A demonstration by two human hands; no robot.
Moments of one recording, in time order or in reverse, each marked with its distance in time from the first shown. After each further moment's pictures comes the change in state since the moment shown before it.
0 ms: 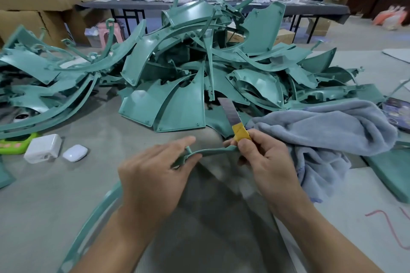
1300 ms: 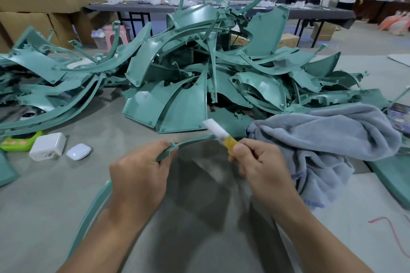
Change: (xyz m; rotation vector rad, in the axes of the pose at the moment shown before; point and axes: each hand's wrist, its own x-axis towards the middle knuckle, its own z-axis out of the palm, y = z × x) left_hand -0.002 -0.023 -0.002 0.169 -0.034 -0.109; right_hand 0.002 0.011 0.004 -0.194 -0.006 0.000
